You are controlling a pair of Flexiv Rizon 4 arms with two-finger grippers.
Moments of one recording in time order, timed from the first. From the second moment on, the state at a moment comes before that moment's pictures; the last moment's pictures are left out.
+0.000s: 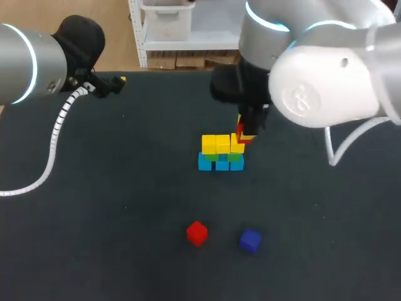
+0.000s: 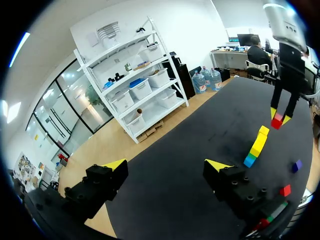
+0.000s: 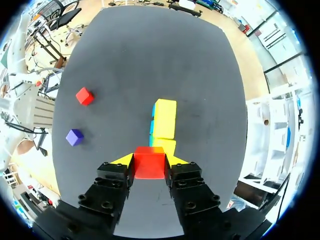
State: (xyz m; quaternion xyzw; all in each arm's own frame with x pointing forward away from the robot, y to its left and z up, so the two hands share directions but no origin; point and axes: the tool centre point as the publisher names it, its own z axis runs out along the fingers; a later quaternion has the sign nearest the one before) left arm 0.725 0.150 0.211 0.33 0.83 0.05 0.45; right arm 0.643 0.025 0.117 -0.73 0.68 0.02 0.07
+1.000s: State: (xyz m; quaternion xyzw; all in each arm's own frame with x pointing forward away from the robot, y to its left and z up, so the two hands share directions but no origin) left arm 0.725 0.150 0.211 0.33 0.83 0.05 0.45; right arm 0.666 0.044 0.095 -0.73 0.69 0.02 0.03
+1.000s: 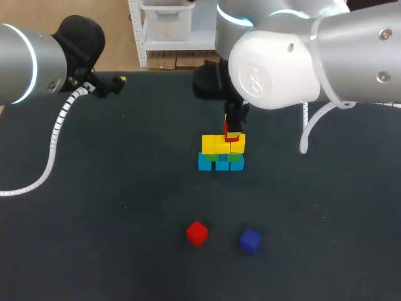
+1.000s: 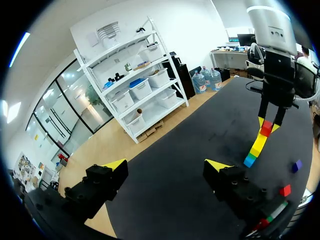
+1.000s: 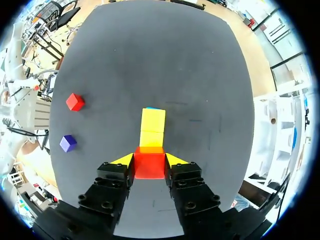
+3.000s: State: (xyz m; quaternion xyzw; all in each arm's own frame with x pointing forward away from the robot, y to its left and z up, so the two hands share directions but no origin) left arm 0.725 0.150 0.211 0.33 0.83 0.05 0.45; right arm 0.672 0.049 0.089 -0.73 0.68 0.00 0.03
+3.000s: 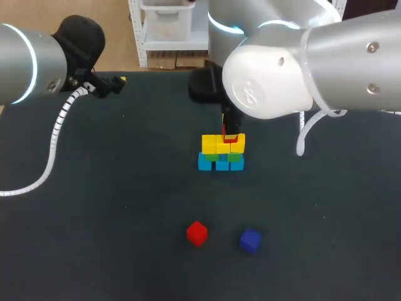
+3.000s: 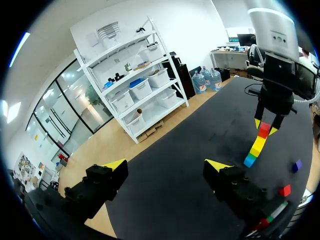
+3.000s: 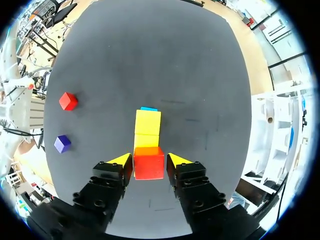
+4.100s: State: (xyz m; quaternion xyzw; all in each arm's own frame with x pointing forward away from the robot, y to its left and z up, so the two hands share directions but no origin) left arm 0.725 0.150 0.211 0.33 0.83 0.05 0.45; right arm 0.690 -0.022 0.172 -0.62 0.75 0.13 0.19
